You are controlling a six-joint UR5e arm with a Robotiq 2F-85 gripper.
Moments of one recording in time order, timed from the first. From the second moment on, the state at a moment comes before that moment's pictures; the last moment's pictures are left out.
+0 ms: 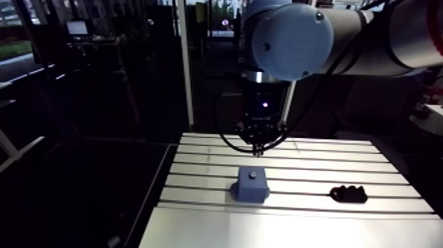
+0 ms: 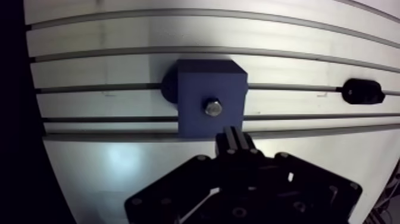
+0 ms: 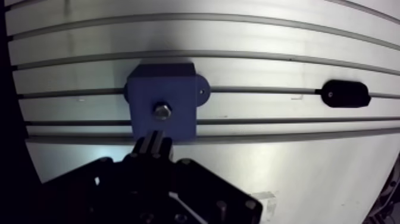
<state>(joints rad) 0.04 -1.45 1.92 -1.98 -1.63 -1.56</state>
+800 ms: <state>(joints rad) 0.01 -1.42 1.97 -2.03 -1.56 -1.57</state>
